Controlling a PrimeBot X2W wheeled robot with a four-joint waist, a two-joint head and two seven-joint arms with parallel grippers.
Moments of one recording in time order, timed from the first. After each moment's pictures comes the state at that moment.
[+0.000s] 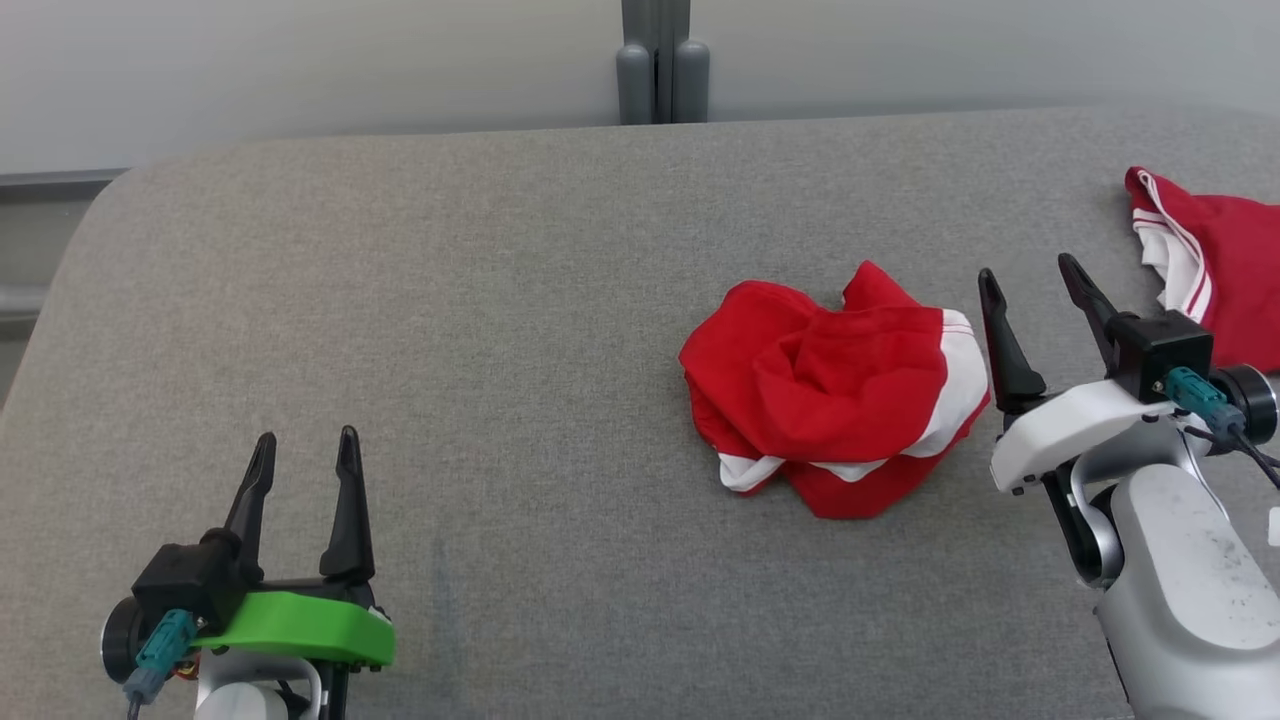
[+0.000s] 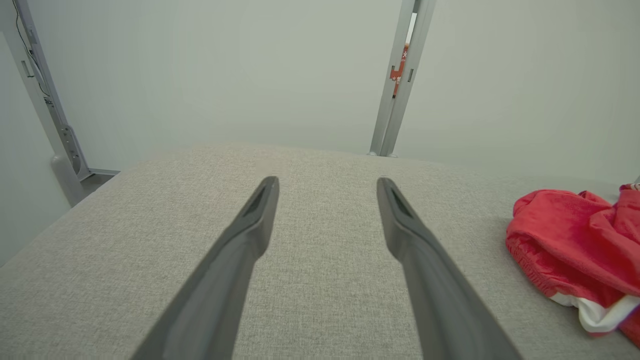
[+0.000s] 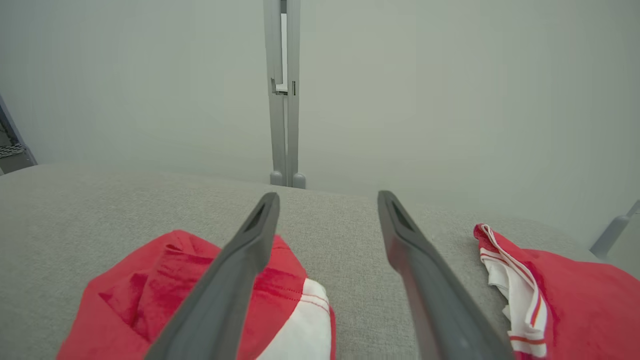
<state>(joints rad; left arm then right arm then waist) -0.09 0.07 0.00 0.22 -0.25 -0.13 -0.26 -0.39 -0.19 0.06 0.40 0.13 0.13 -0.20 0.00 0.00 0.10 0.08</state>
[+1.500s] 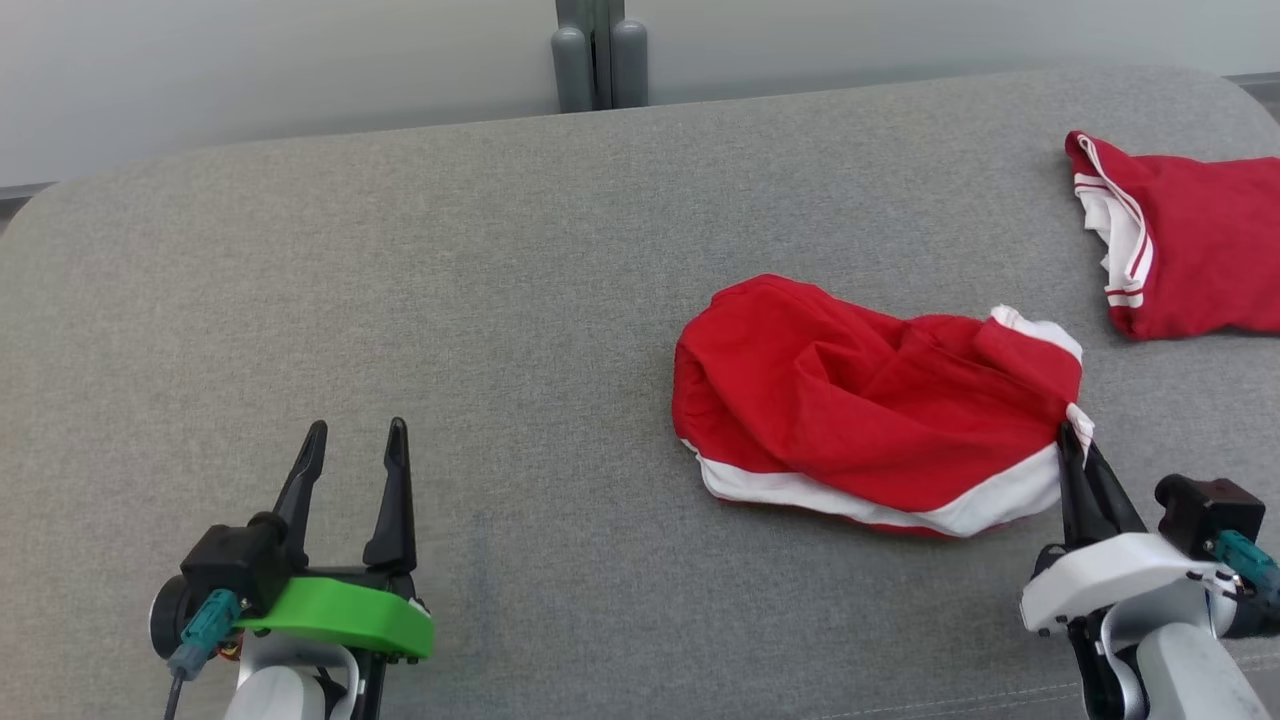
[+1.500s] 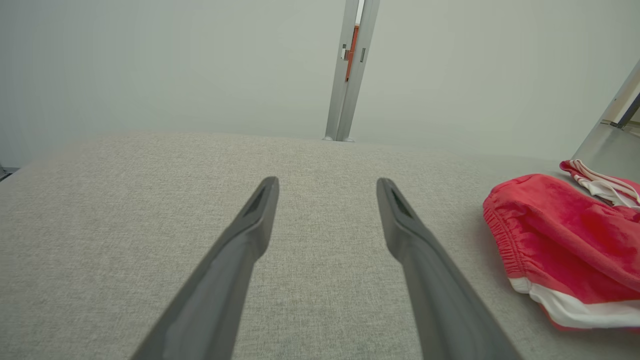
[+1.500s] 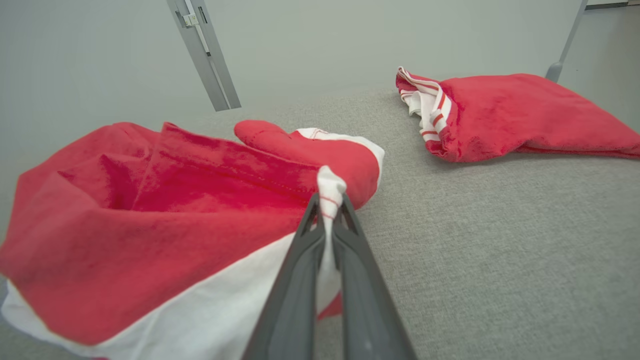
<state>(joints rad) -0.13 0.06 -0.07 0.26 -0.28 -0.13 -0.26 -0.17 -0.14 -0.04 0.42 0.26 0.13 -0.26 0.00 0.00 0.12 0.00</state>
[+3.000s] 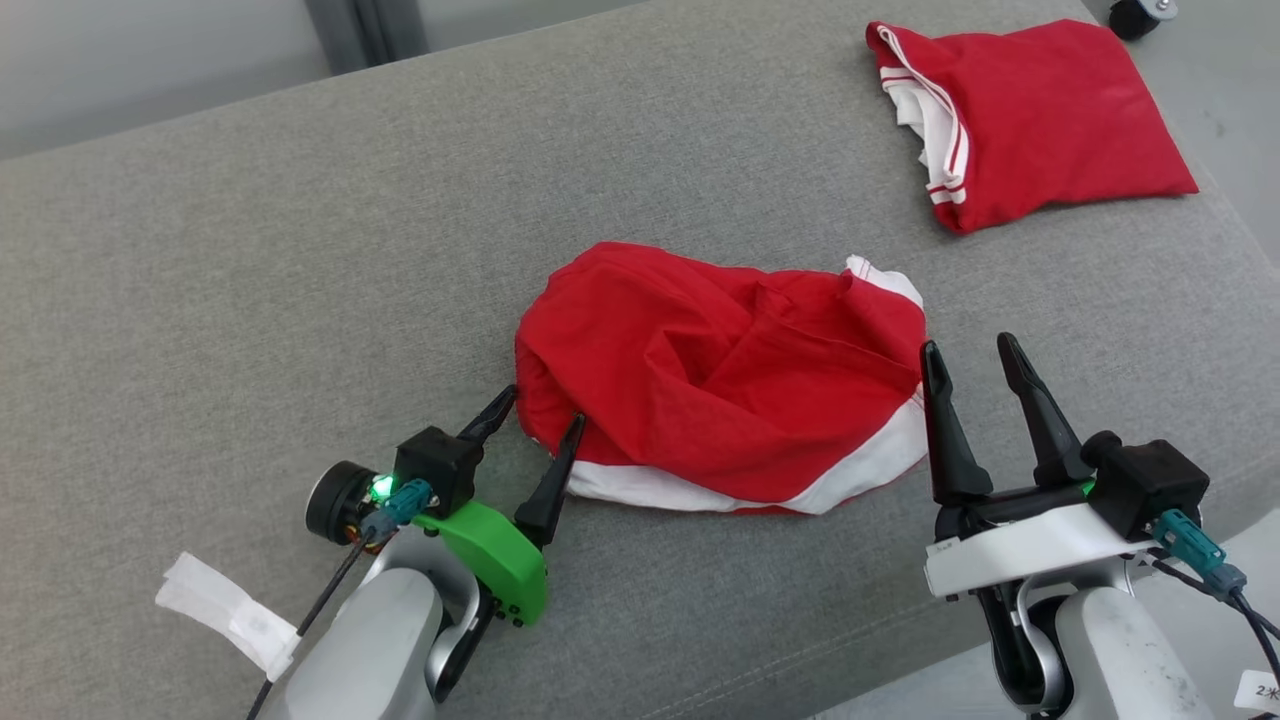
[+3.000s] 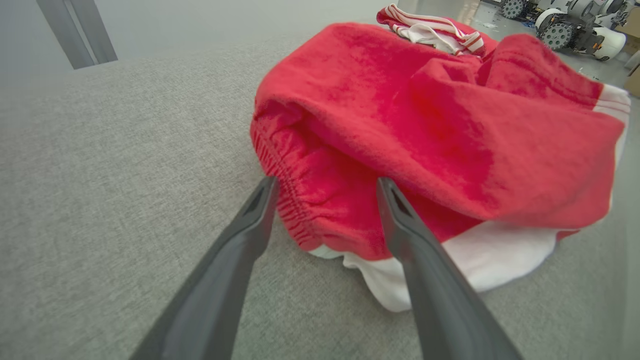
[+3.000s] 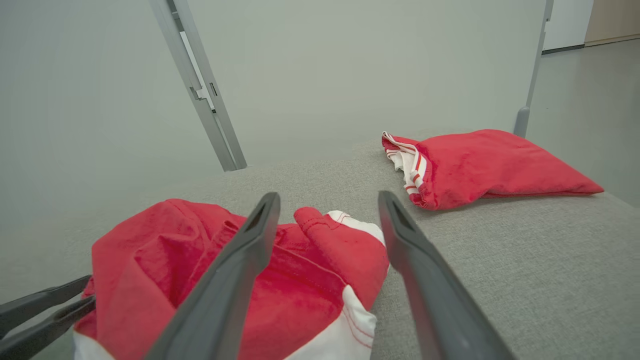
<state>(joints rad) -0.45 0.15 -0.58 0.61 -0.40 -0.13 -0.26 -0.13 -0.05 0.09 0.09 0.25 0.13 -0.26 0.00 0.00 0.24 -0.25</state>
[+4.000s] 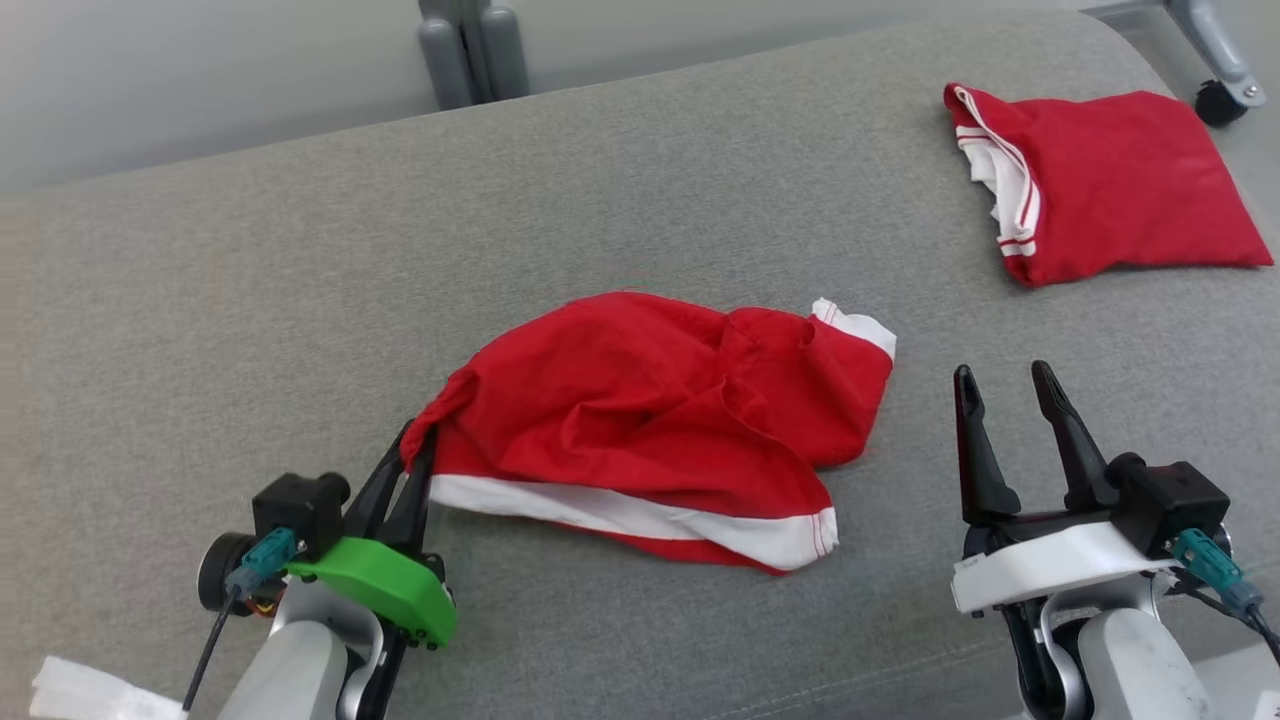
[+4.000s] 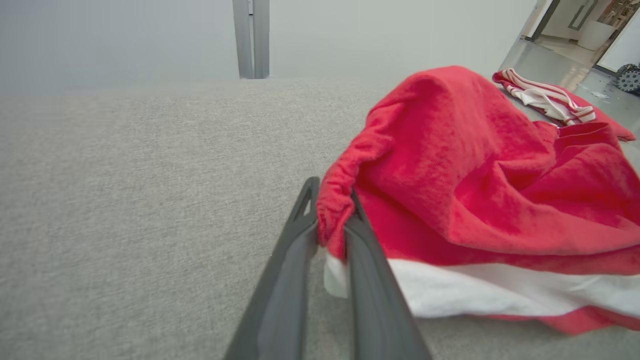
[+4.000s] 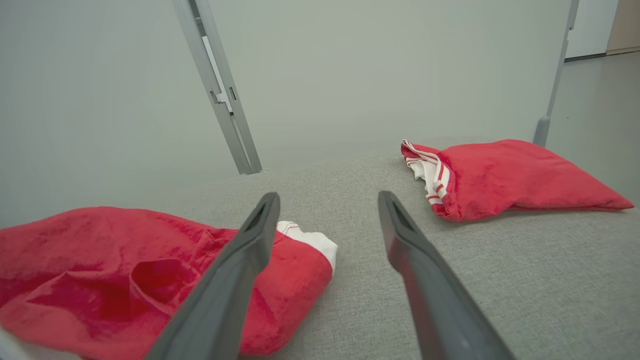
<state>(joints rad) -0.32 0.19 -0.36 0.53 -0.43 -0.11 -0.26 -0.10 -0.05 0.03 0.12 0.23 0.13 -0.26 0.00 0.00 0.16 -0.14</state>
